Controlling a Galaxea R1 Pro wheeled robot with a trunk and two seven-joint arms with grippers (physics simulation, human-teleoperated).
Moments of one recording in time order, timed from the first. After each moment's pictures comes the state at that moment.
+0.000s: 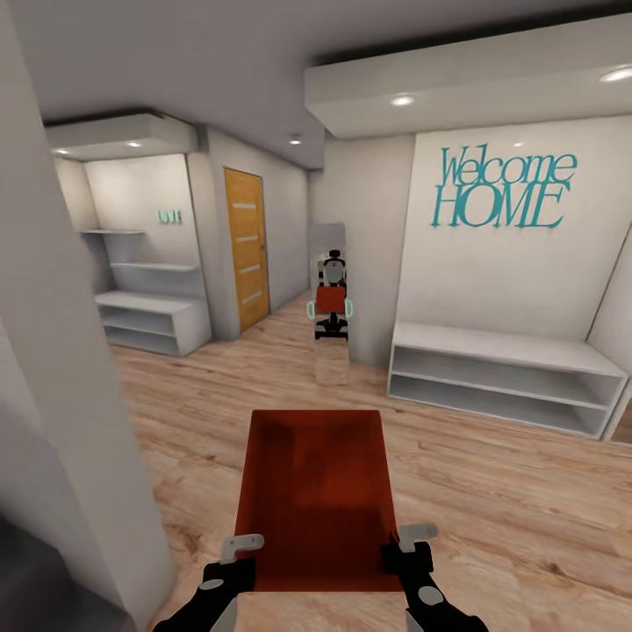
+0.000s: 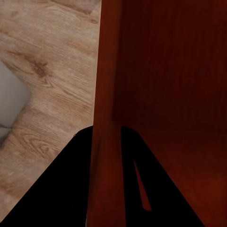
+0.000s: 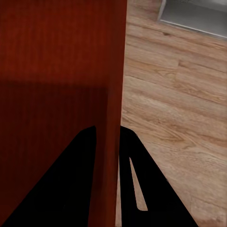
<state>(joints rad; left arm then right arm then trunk) -0.47 -0.11 -0.17 -0.34 0.21 0.03 0.23 -0.52 0.08 0.23 -0.19 -0.09 -0.32 -0.18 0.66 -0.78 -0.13</state>
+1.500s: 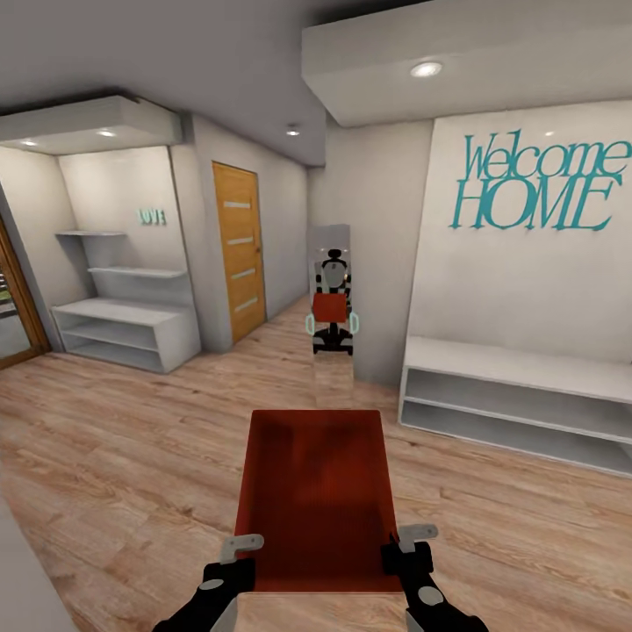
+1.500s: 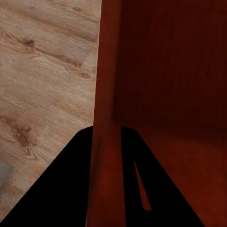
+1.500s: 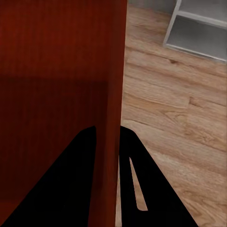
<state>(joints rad) -0.47 -0.11 -0.17 -0.34 0.21 0.03 0.23 -0.52 0.08 0.23 -0.19 -0.09 -0.32 -0.18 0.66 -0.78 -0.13</state>
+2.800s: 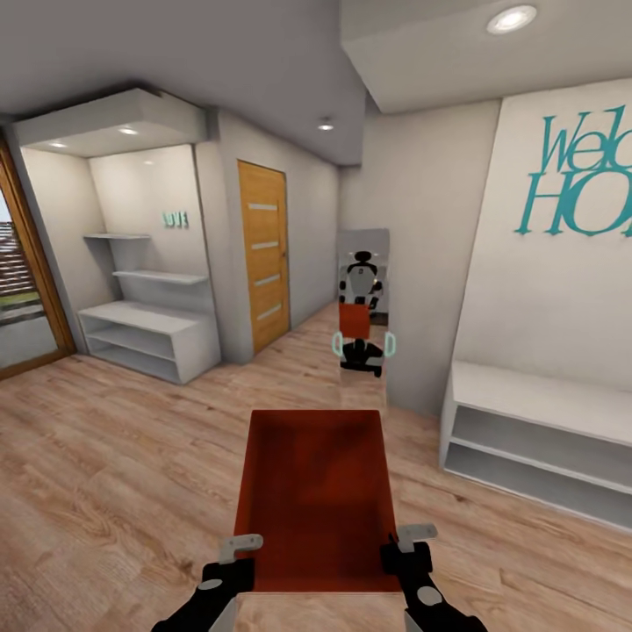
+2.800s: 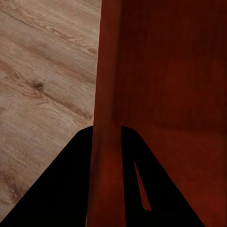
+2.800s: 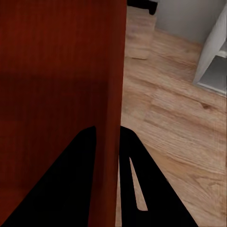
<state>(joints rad) -0.47 -0.11 -0.17 -0.34 0.21 0.03 0.22 -0.52 0.08 0.24 -0.19 -0.09 -0.32 -0.19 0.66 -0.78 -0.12</state>
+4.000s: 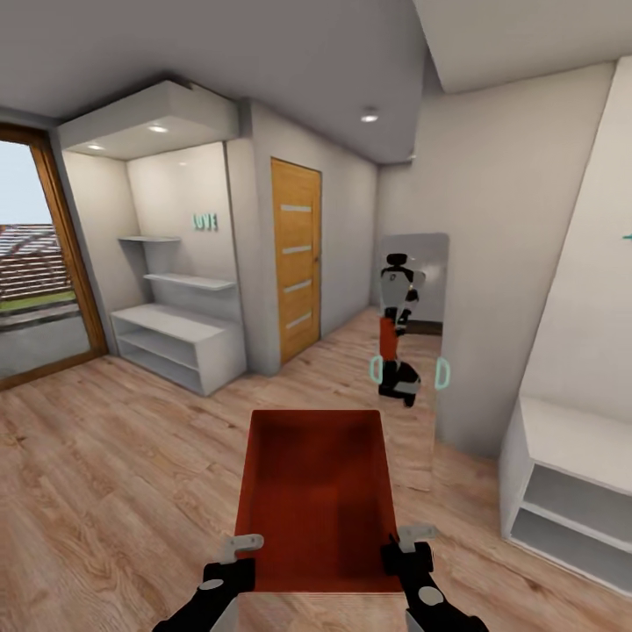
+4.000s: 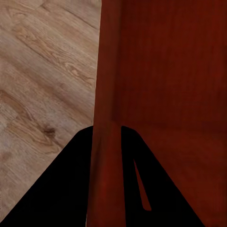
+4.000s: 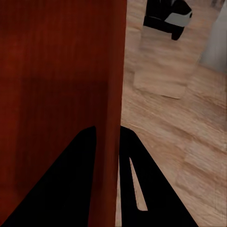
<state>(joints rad) -0.47 -0.11 -0.17 -0.34 0.21 0.03 0.23 -0.52 0.08 0.23 -0.19 -0.09 -0.32 -0.18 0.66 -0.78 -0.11</state>
